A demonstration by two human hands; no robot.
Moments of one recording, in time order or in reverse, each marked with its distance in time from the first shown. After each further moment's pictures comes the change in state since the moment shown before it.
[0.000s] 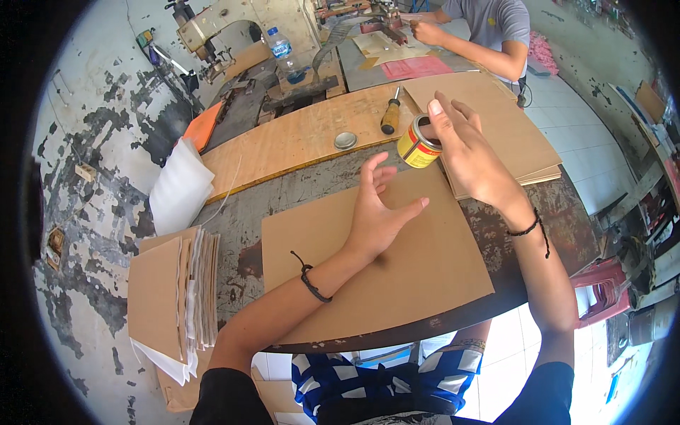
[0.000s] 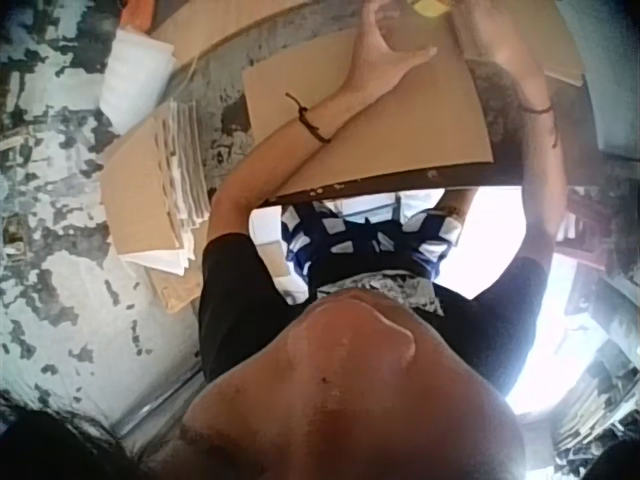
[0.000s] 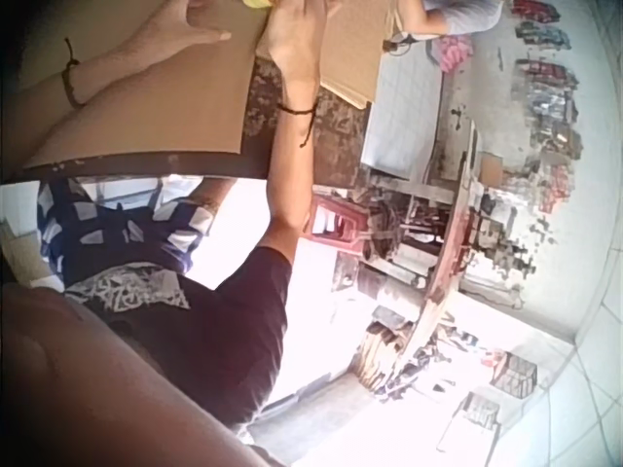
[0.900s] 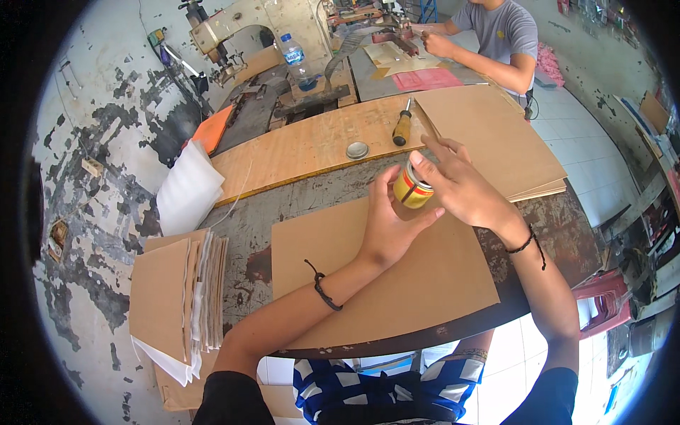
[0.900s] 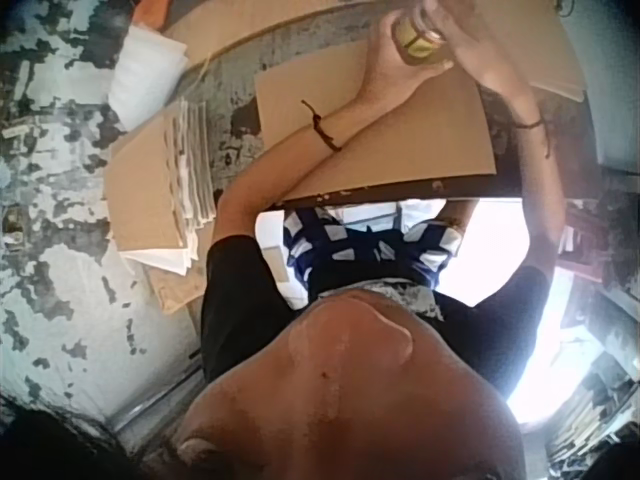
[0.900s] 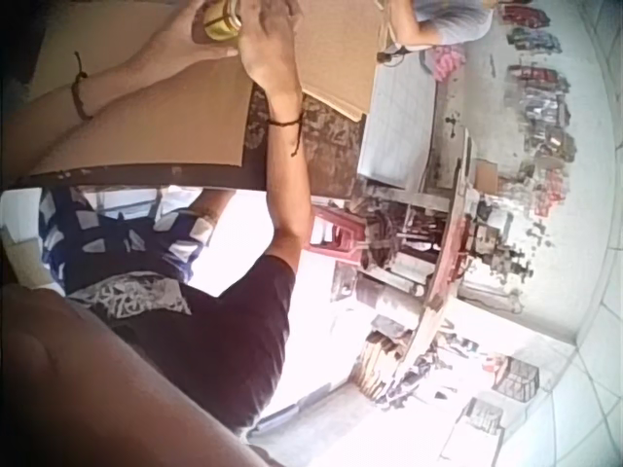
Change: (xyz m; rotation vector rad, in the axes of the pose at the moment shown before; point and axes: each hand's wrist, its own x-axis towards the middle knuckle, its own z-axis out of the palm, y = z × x) left_hand 0.000 0.003 0.005 0.026 0.059 0.128; right_hand -0.005 0.011 0.016 -0.159 -0.238 -0.047
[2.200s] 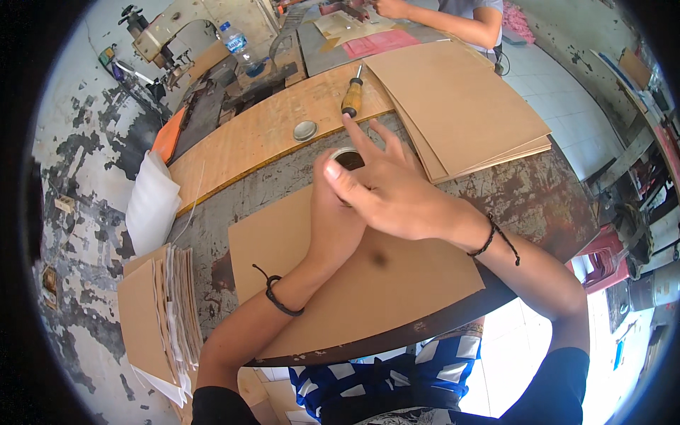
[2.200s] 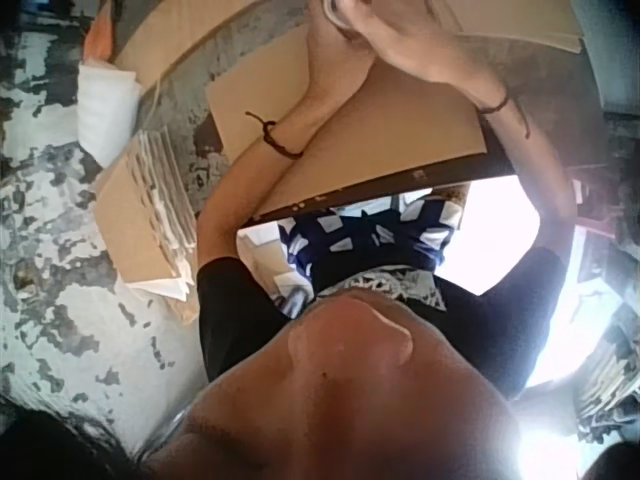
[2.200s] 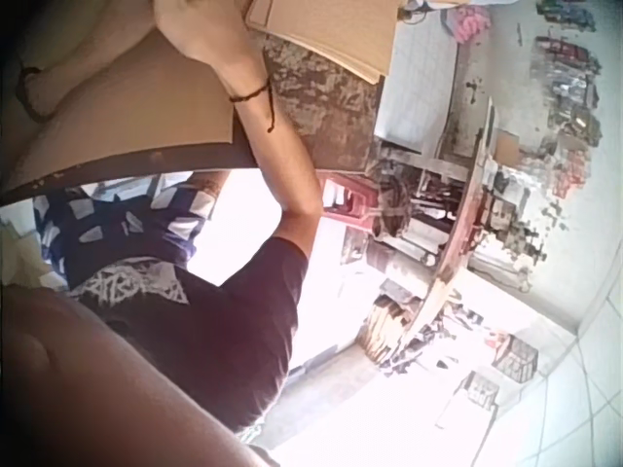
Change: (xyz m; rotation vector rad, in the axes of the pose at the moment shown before) left_hand 0.000 0.003 -0.005 -0.054 0.015 -0.107; right_hand -0.009 -0.002 0.034 0.063 -0.116 -0.159
